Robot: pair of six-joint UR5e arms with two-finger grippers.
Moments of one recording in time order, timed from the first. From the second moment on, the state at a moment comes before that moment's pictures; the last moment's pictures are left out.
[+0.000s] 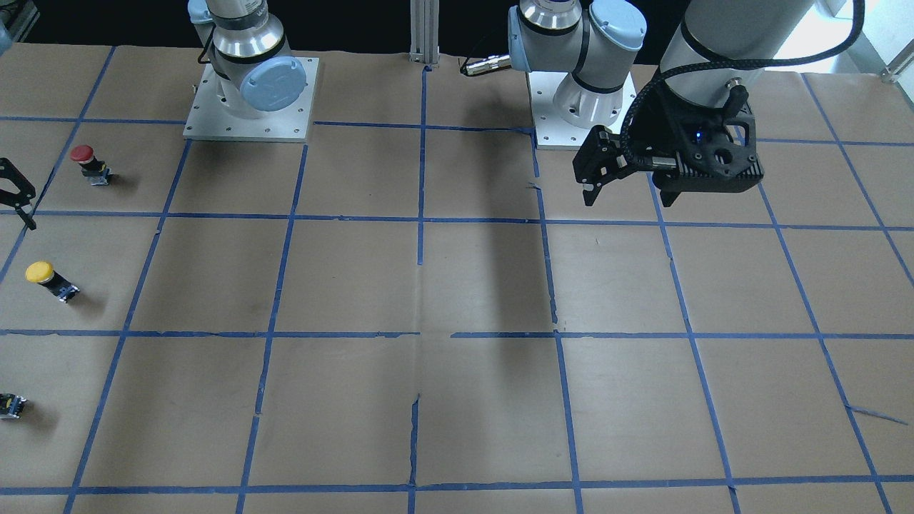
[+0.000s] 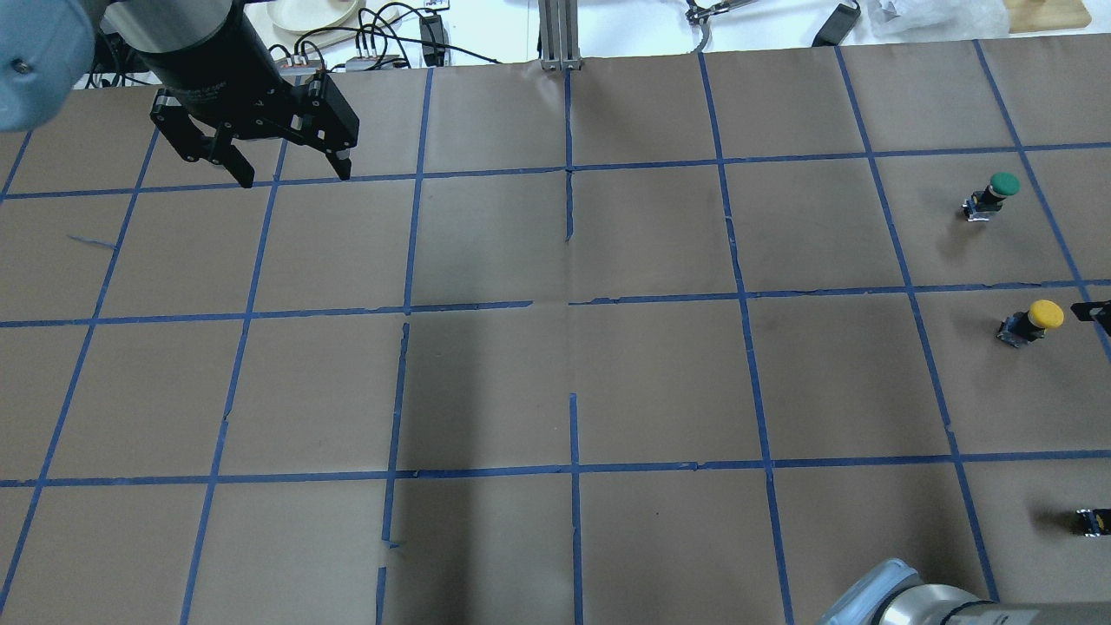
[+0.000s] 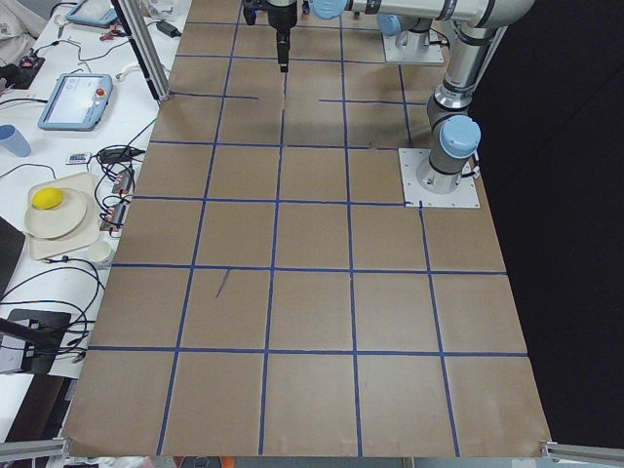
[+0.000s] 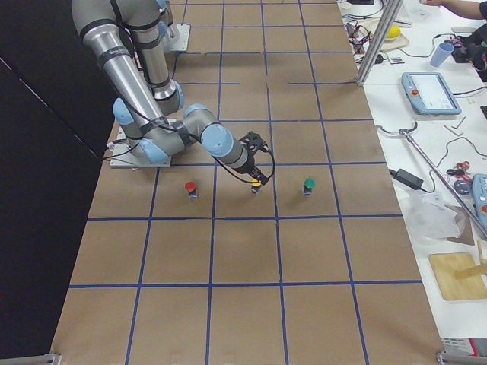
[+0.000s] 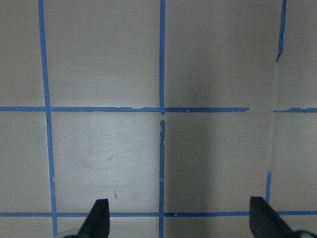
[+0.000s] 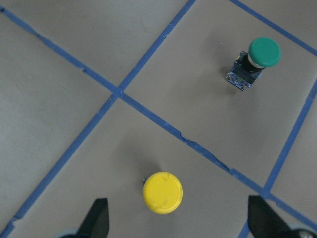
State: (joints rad) left arm -1.56 -1.65 -1.44 -1.63 1.55 -0.02; right arm 0.65 -1.55 2.07 -2.19 -1.18 -1.44
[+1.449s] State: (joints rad) left arm -1.56 -1.65 -1.43 -1.63 1.55 -0.02; right arm 1.56 -1.62 1.56 -1.44 -1.61 0.47
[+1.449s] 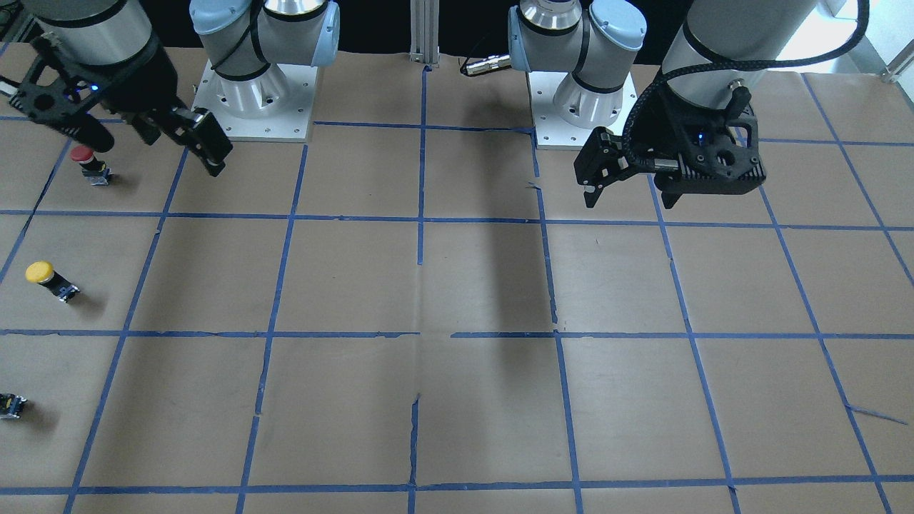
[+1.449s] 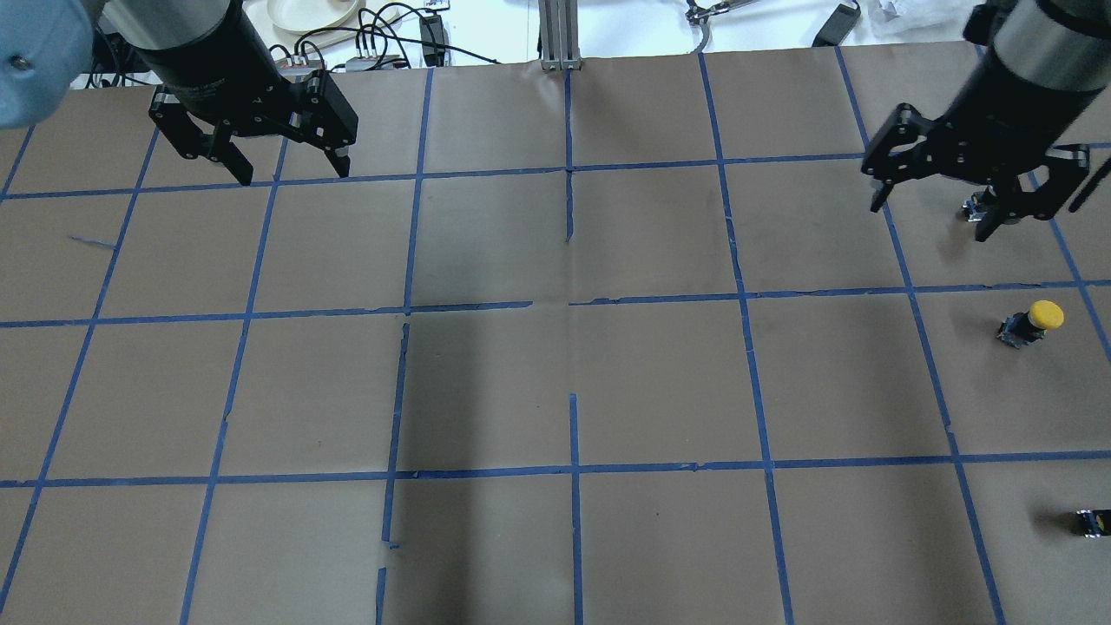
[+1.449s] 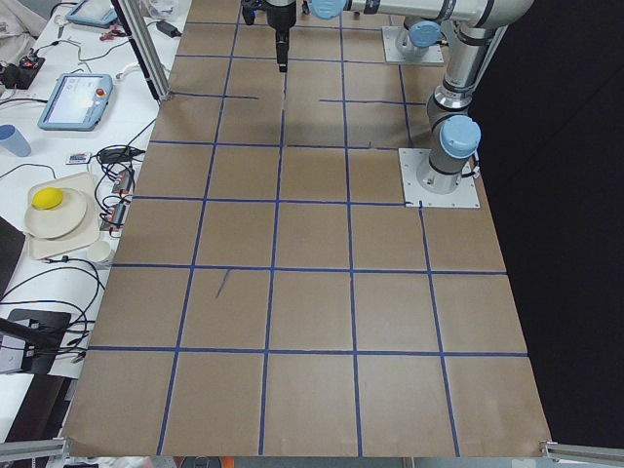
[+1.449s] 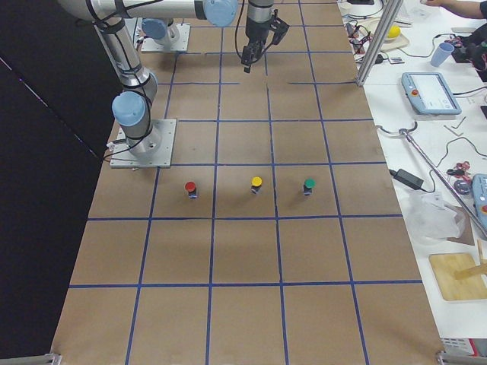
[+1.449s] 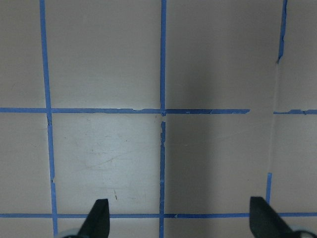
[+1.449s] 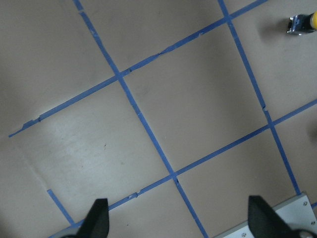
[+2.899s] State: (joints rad) left arm -1.56 -1.65 -1.43 -1.63 1.54 -0.02; right arm 1.59 -1.65 1.57 -1.40 -1.56 0.19
